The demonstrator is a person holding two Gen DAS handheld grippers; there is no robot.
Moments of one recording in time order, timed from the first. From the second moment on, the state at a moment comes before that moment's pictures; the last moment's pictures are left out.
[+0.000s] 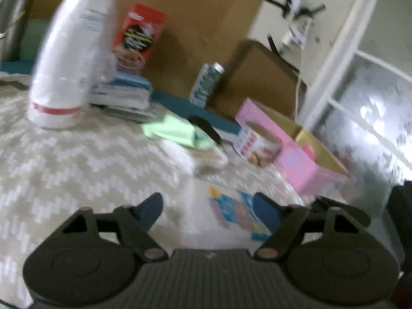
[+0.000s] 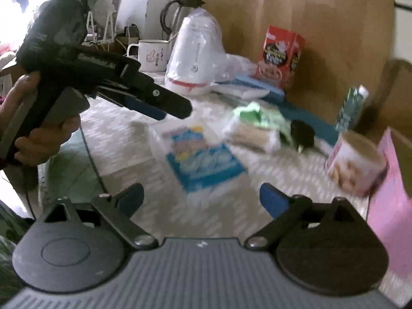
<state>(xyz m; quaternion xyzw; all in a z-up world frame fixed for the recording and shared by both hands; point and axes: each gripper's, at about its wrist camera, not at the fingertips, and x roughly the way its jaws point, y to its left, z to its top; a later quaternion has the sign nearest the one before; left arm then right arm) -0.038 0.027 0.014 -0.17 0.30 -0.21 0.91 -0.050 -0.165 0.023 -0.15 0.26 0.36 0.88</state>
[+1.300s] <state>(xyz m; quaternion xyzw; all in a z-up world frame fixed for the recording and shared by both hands) 0.051 -0.195 0.076 -0.06 0.27 -0.31 0.91 -0.029 -0.377 0.054 0.01 0.13 -0.10 0.99</state>
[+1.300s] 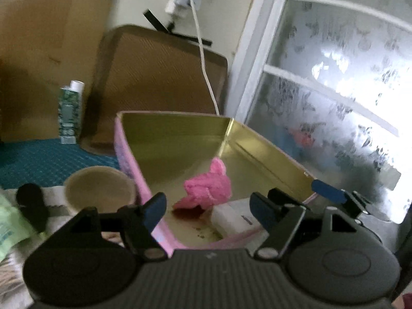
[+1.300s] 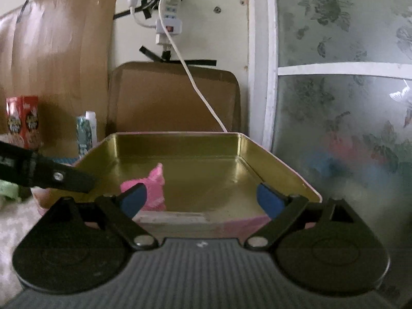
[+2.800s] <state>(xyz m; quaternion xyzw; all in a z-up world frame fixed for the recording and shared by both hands) -0.004 0.100 0.013 -0.20 0.21 -0.03 0.96 0.175 -0.131 0.048 0.28 0.42 0.22 0.84</state>
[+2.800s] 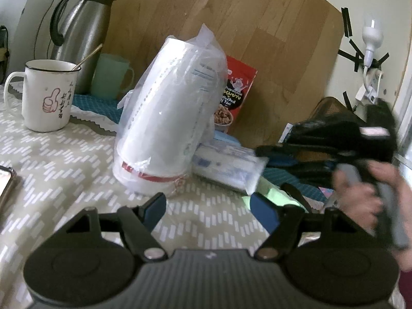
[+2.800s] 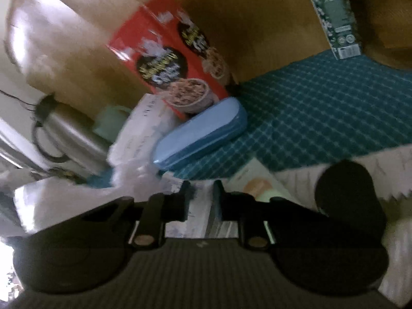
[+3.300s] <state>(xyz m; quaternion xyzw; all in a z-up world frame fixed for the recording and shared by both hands) -0.012 0.106 0.012 -0.23 0.22 -0.04 0.95 0.009 -0.195 0.055 0.30 0.38 0.30 0.82</state>
